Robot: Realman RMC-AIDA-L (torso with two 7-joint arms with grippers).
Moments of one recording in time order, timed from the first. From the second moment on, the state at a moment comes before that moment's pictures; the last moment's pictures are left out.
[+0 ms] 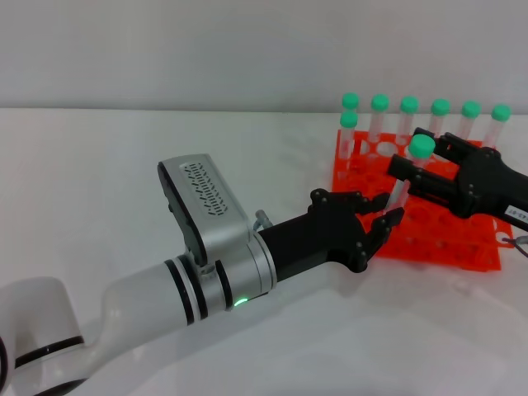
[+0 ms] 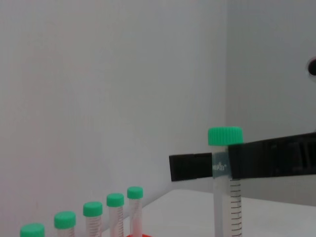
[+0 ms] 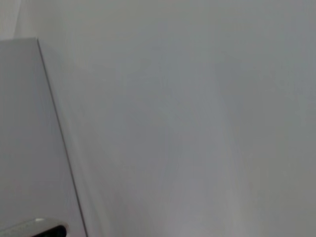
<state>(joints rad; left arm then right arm) -0.77 -2.09 2.84 0.29 -0.64 1.06 -0.45 0.50 1.99 -1.23 -0.44 -1.05 -1.43 1.13</state>
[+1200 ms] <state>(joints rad) -0.77 -2.10 2.83 0.31 -0.64 0.98 -0.37 0.51 1.98 -1.23 -0.45 -1.08 -1.43 1.14</state>
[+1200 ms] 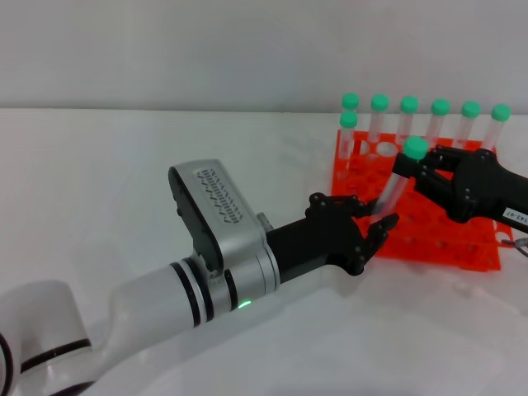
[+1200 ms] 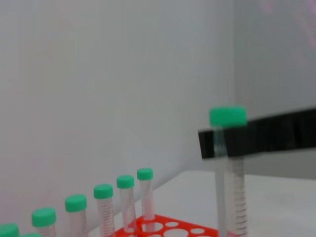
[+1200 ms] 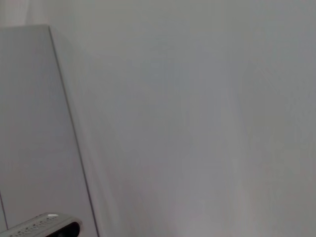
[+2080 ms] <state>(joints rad) -0.41 -2.10 2.56 0.35 -0.74 1.16 -0.33 0.59 2.02 -1.21 -0.47 -1.07 -1.24 1.07</state>
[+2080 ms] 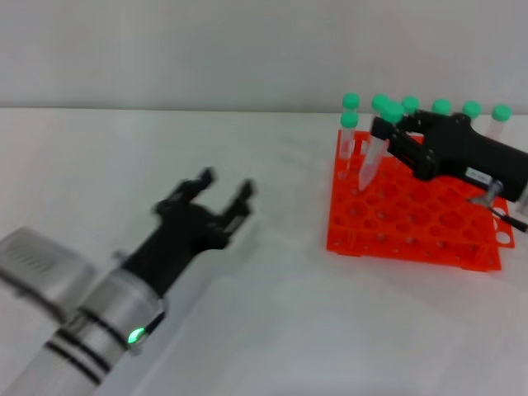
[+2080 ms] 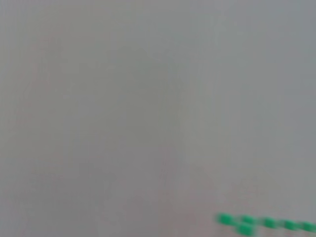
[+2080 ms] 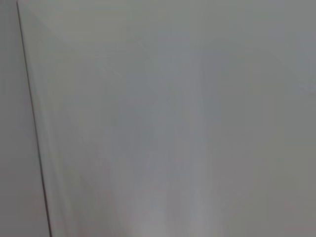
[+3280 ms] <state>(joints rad) -0.34 -2.09 2.55 0.22 -0.94 1.25 -0.45 0.72 2.03 -1.45 -0.38 -0.70 -0.84 0.84</state>
